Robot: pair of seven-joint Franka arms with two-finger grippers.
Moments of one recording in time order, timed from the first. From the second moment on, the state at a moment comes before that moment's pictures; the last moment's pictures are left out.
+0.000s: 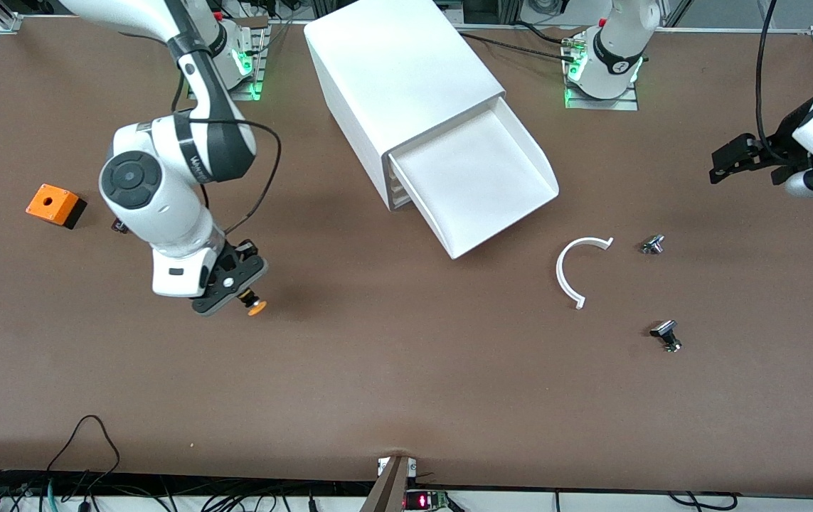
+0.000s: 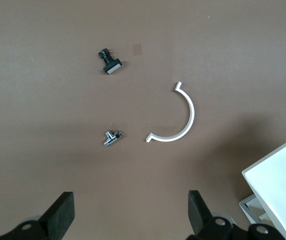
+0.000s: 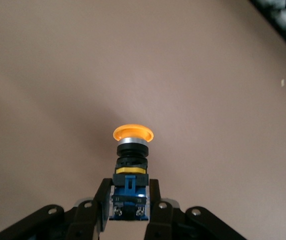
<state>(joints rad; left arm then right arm) 0.17 -0.01 -0.19 -1.65 -0.02 1.59 -0.02 0.46 0.41 -0.18 -1.66 0.03 2.16 -0.45</state>
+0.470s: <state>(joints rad) 0.16 0.05 -0.22 -1.64 0.02 1.58 -0.02 0.05 0.41 0.08 -1.80 0.03 2.21 -0.45</state>
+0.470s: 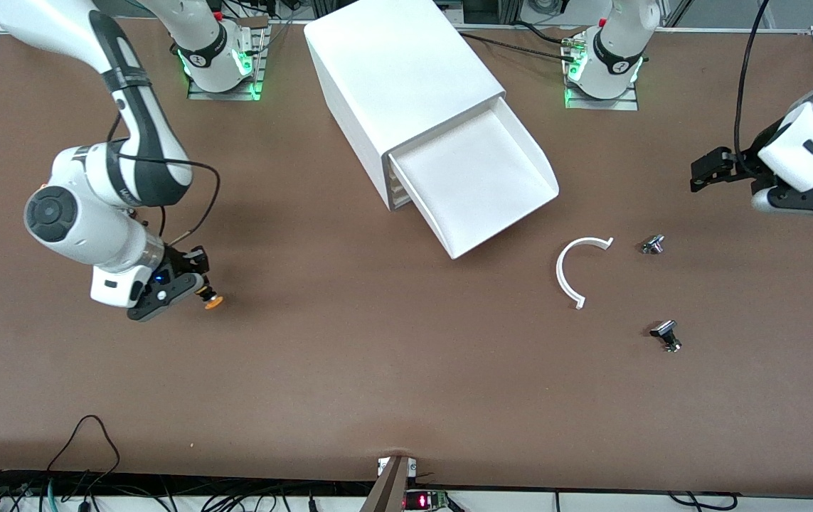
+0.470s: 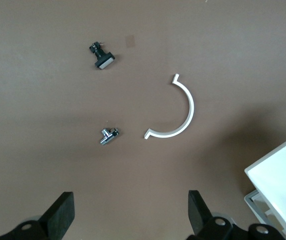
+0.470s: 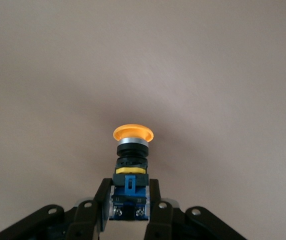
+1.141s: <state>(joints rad) 0.16 0.17 -0.23 -1.66 0.03 1.57 -0.23 -0.06 0.43 0.08 -2.01 -0.01 2.50 -0.50</state>
